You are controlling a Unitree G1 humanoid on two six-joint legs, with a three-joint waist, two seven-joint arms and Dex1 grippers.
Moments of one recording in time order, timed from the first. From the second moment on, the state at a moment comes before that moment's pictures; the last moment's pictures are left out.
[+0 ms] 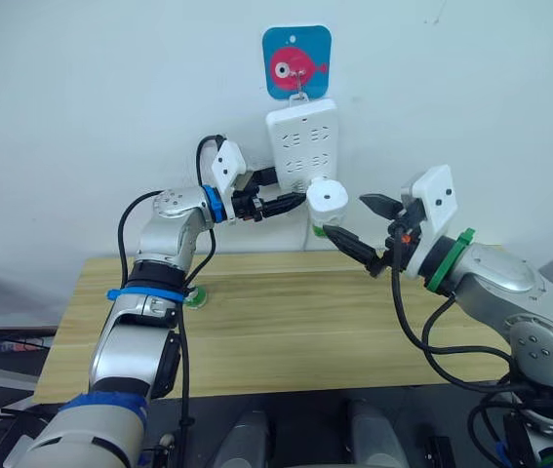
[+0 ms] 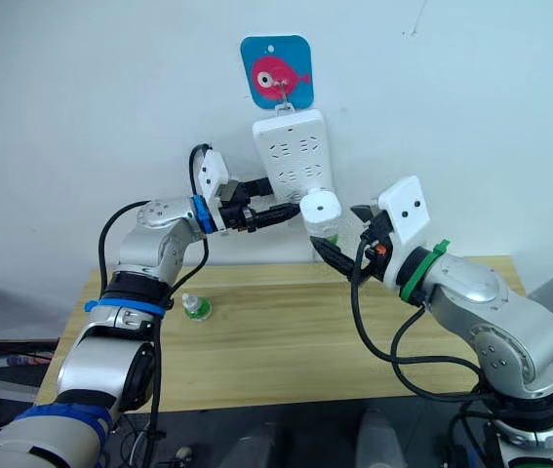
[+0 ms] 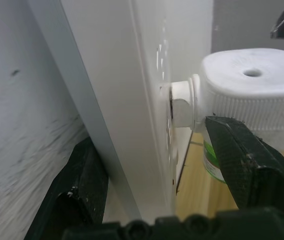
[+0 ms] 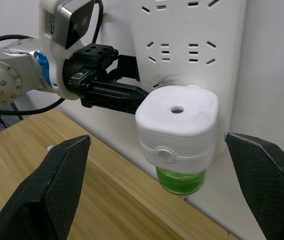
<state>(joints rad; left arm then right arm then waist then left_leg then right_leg) -0.92 0.35 -0.03 0.62 -0.31 0.11 -1.13 -0.45 -0.50 -0.06 -0.70 0.75 1.02 0.24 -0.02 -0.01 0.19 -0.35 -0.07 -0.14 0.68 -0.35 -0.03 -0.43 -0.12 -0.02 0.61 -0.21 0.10</state>
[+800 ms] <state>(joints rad) -0.89 0.34 0.01 0.52 -0.32 0.24 -1.12 -0.48 -0.30 0.17 -0.69 0.46 1.00 -0.04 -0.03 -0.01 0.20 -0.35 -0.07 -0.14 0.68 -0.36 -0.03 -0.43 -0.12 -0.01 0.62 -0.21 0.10</state>
